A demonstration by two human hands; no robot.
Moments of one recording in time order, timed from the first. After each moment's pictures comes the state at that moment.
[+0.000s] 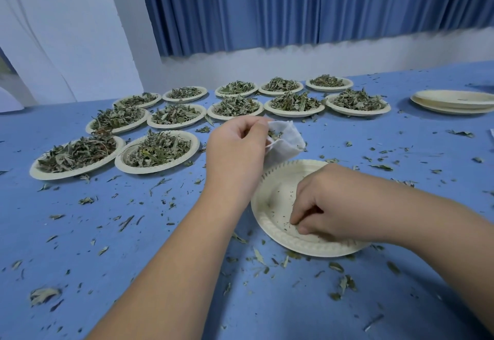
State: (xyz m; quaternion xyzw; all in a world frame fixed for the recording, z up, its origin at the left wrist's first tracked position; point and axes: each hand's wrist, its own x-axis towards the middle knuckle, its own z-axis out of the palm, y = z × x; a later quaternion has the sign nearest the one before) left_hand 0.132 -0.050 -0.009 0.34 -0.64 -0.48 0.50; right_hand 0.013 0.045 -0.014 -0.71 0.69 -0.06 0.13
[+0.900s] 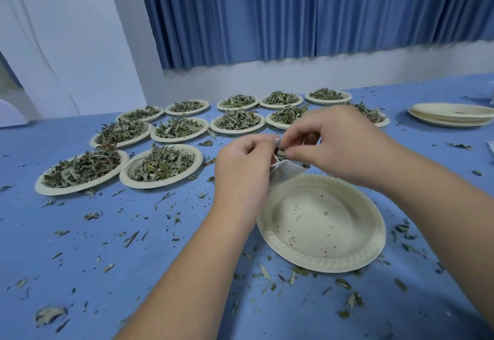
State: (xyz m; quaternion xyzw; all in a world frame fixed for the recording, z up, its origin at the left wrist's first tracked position) left_hand 0.131 -0.047 -0.007 0.34 -0.61 -0.53 0.48; right_hand 0.005 0.017 0.035 -0.66 0.67 -0.34 0.00
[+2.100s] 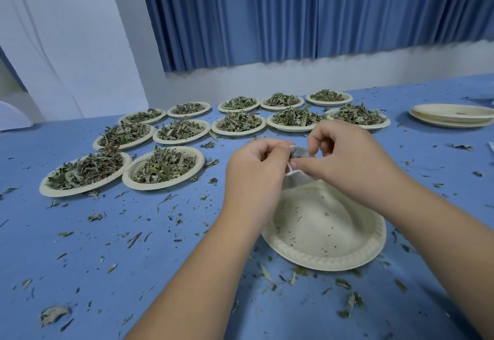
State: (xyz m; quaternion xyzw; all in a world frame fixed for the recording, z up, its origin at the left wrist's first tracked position) left_hand 0.127 -0.037 -0.008 0.33 -0.64 -0.52 0.45; right_hand 0.000 0.019 0.006 -0.56 0.69 -0.45 0.00
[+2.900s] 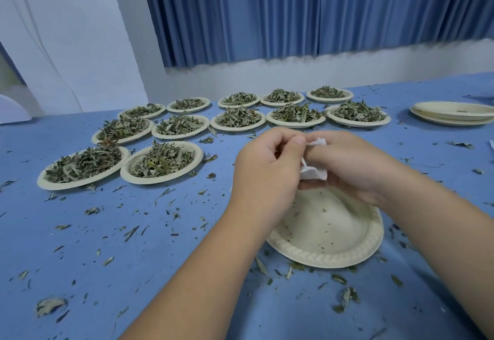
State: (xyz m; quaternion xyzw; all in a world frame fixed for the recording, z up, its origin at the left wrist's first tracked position) left_hand 0.125 -0.020 -0.001 0.25 -0.70 -0.47 0.48; right_hand -0.009 0.008 0.000 -0.45 0.57 -0.54 0.42
